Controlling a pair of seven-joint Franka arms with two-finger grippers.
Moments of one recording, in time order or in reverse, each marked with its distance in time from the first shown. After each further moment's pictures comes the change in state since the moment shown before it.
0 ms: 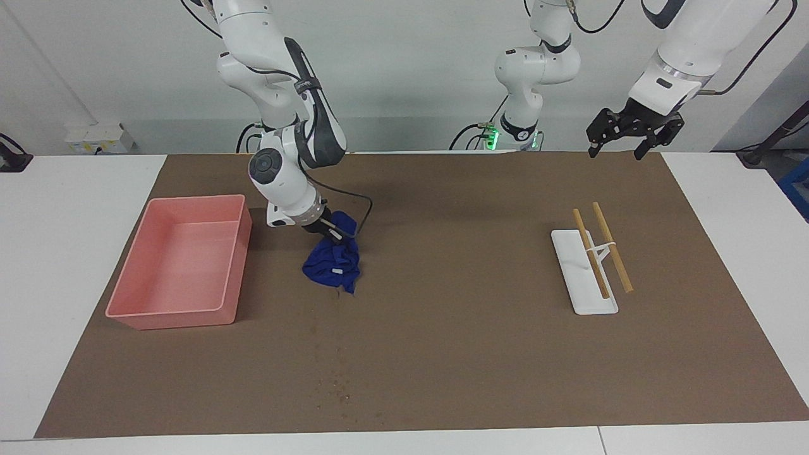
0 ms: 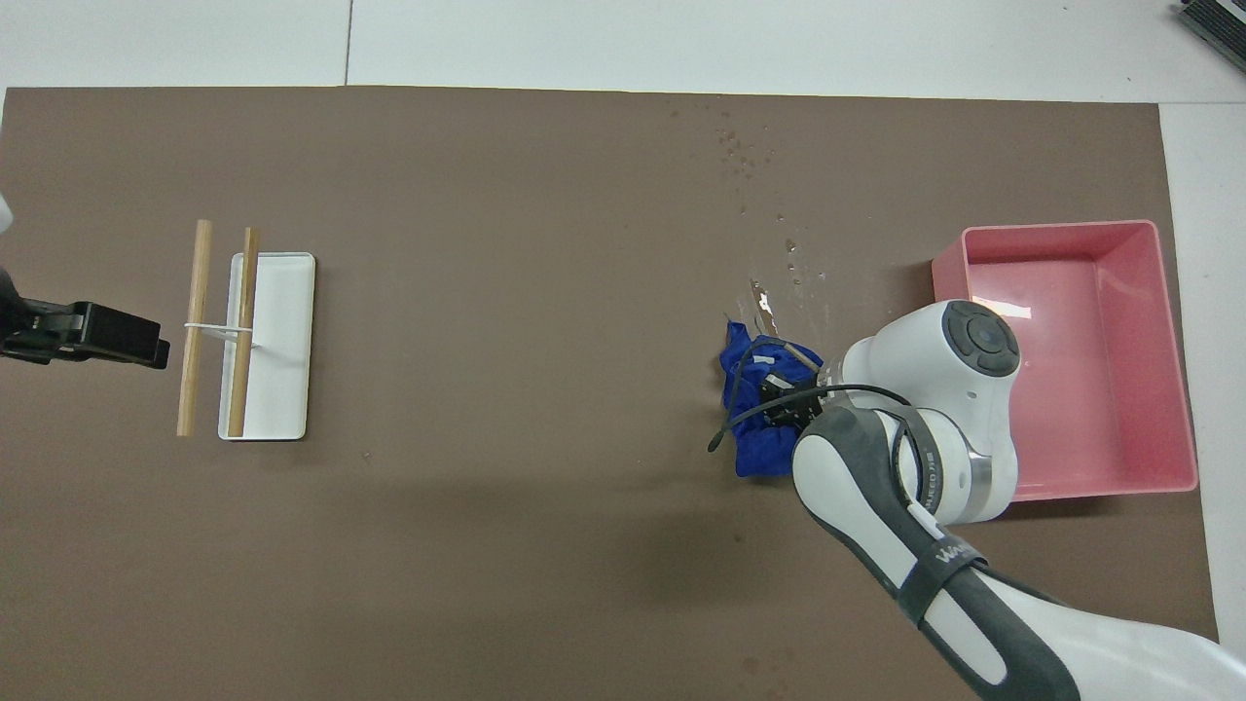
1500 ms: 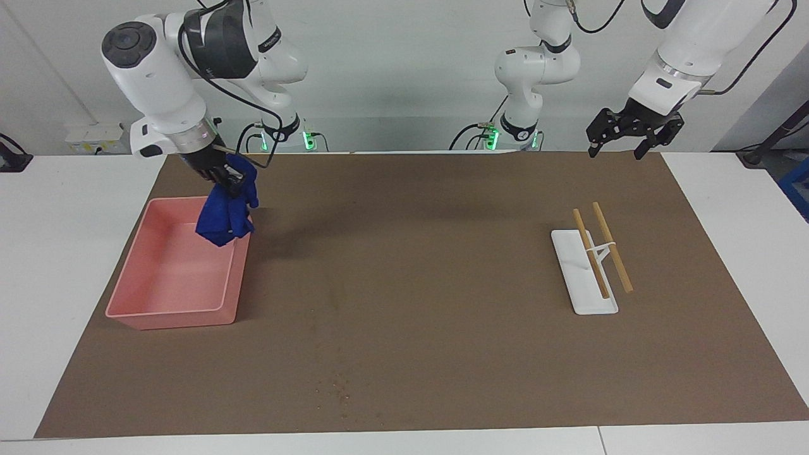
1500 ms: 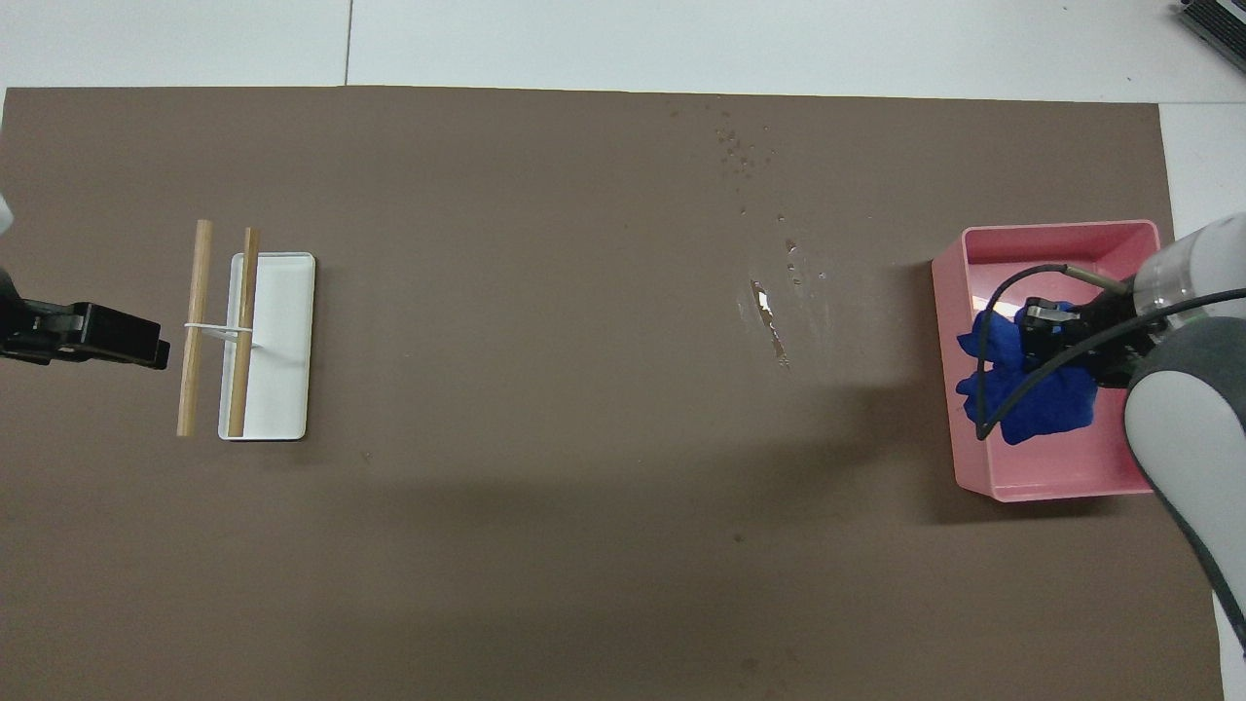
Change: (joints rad) left arm 0.000 0.000 0.000 0.000 0.000 -0.001 0.000; right arm -0.263 -0.185 -0.017 0.421 -0.398 -0.549 -0.382
